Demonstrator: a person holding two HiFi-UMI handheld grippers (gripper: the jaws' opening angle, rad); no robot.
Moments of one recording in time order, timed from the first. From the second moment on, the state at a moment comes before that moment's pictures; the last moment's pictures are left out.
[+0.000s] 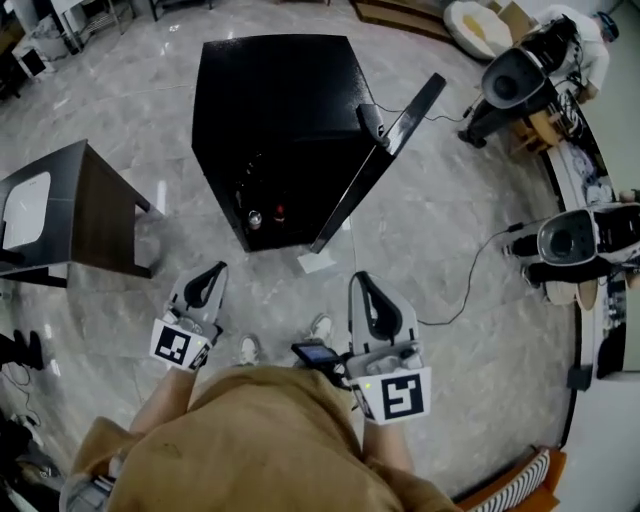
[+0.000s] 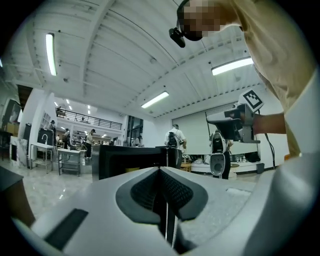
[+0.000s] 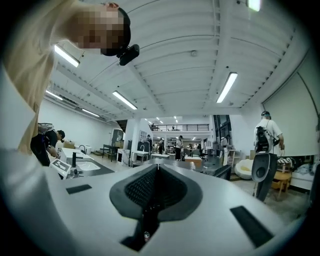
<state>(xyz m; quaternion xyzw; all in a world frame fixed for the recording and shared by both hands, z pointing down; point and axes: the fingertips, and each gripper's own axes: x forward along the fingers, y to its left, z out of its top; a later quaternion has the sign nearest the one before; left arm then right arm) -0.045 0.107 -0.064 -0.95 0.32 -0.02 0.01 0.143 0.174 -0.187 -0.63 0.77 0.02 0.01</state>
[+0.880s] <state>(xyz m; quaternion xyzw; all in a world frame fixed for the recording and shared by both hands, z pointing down) 0.034 -0.021 0.116 -0.91 0.39 -0.11 -0.02 0.187 0.037 -0.050 -0.53 0.84 -0.07 -0.06</state>
